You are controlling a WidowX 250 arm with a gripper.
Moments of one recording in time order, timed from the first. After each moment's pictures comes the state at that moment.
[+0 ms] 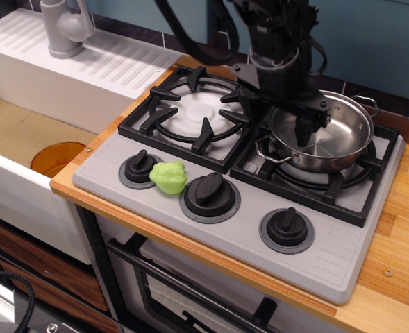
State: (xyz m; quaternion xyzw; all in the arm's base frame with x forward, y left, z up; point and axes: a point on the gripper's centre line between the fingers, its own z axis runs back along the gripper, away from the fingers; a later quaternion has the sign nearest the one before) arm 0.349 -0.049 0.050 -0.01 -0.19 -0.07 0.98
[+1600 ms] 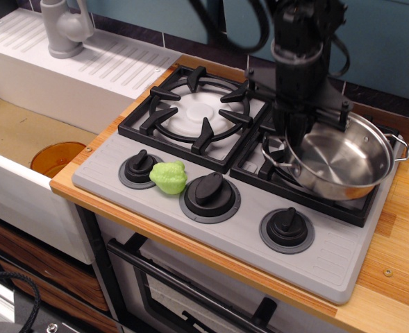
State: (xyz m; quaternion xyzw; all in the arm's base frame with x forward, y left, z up) arm 0.335 -0.065 0.065 -0.01 -0.11 -0.06 0.99
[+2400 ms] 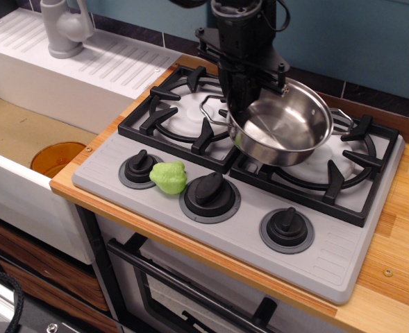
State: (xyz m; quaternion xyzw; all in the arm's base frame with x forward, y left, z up) arm 0.336 0.001 0.086 0.00 -0.11 -0.11 0.99
